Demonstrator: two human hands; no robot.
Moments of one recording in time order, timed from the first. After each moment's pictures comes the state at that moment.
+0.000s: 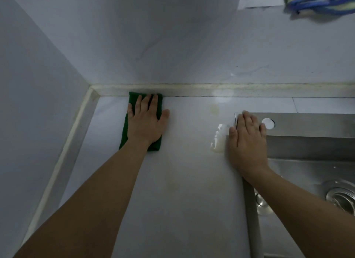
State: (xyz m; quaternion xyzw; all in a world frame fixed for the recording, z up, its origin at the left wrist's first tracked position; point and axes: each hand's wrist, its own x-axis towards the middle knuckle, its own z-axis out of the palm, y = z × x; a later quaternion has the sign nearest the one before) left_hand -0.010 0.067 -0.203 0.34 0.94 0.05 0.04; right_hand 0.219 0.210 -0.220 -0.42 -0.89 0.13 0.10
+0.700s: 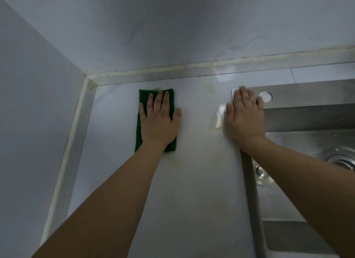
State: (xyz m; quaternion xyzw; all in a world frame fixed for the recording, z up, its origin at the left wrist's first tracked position) left_hand 0.055 0.059 -0.205 0.37 0.92 0.05 0.06; right_hand 0.218 0.215 -0.222 -0.42 -0.90 0.11 0.08
